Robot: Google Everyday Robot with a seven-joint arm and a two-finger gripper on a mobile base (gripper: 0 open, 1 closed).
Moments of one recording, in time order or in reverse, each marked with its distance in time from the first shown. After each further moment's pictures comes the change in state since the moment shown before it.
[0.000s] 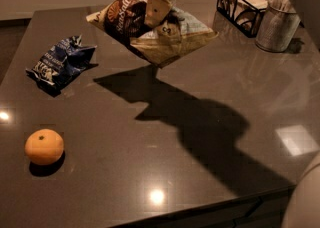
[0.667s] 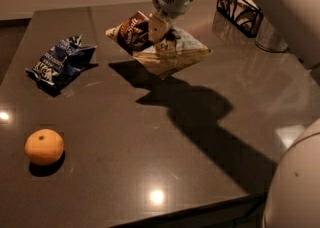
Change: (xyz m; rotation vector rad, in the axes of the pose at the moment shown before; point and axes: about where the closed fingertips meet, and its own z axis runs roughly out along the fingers) arm 0.022 -0.032 0.056 0.038 0.072 0.186
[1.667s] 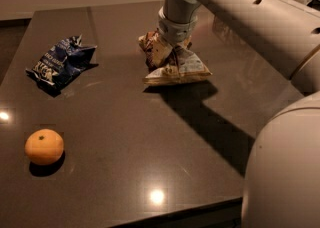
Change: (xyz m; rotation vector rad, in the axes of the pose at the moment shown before) arm 0.035 -0.054 0.086 0.128 0.104 0.370
